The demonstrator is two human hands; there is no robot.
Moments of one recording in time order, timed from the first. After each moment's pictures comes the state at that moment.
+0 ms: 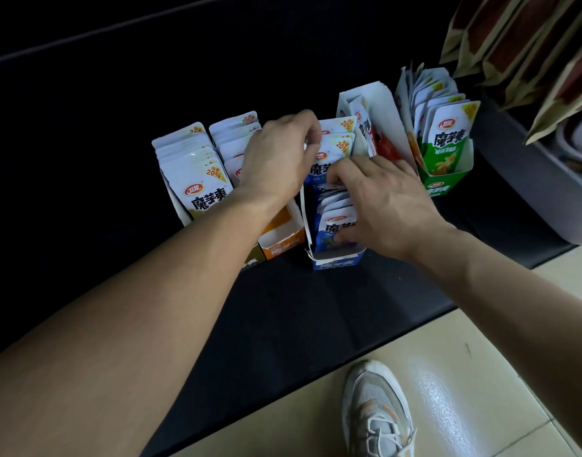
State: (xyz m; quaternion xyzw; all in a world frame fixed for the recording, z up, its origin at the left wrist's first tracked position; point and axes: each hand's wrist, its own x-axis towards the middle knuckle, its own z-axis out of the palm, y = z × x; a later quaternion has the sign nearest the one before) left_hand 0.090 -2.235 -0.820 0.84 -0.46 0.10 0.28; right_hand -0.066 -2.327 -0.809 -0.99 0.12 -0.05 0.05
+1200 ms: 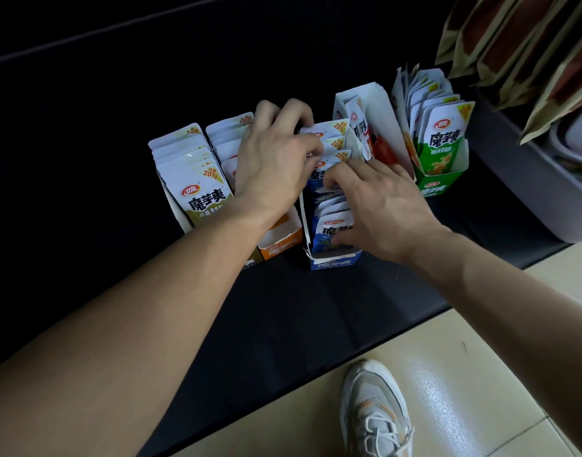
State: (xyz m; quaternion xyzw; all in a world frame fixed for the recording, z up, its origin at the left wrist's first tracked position) left_hand 0.089 -2.227 -0.825 0.81 -0.51 0.22 0.20; right_hand -0.069 -2.326 -0.812 -0.99 0.12 -0.05 0.05
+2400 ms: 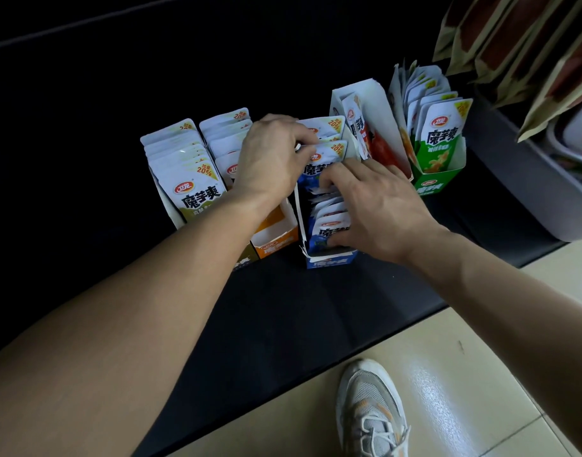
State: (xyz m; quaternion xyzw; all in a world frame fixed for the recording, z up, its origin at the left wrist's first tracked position) left_hand 0.092 -2.239 -0.828 0.83 -0.45 0.08 0.32; right_hand -0.071 -2.329 -0.817 -0.99 0.11 -0.05 0.06
